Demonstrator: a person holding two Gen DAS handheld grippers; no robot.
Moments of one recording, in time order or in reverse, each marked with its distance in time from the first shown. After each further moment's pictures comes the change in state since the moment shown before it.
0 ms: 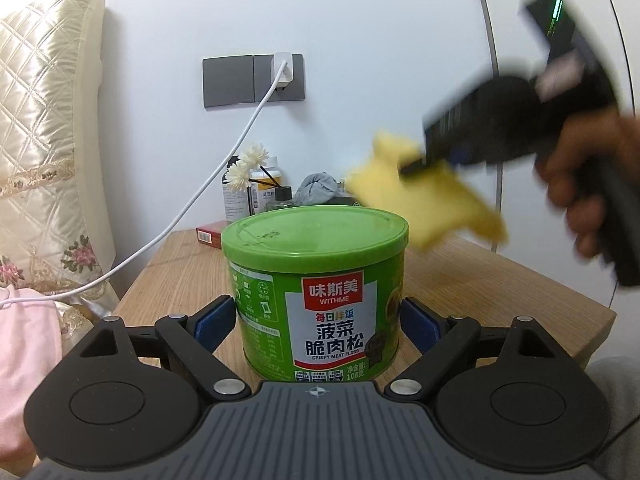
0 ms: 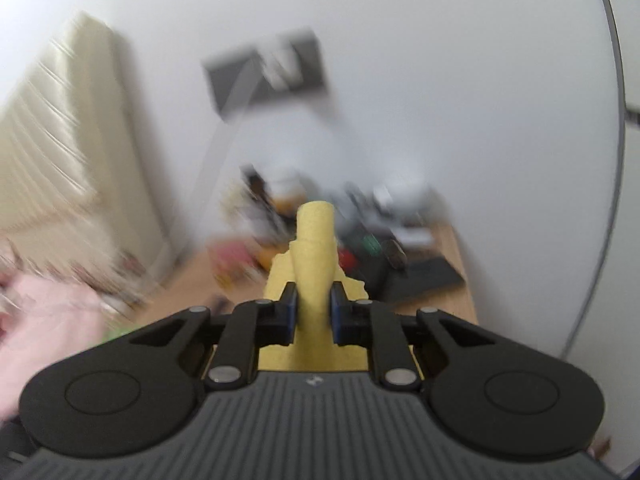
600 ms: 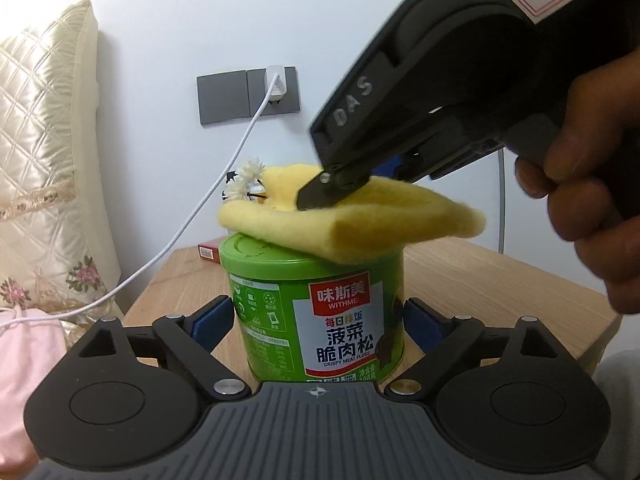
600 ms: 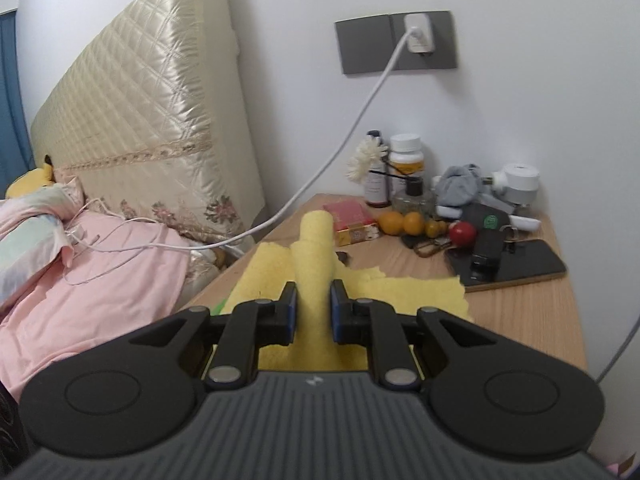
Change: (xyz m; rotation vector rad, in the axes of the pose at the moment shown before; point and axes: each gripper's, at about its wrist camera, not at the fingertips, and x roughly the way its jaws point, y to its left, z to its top) left arm 0.003 -0.010 -0.004 0.052 -0.044 0.029; right arm 0.011 0.074 -0.034 -0.142 0.139 0.174
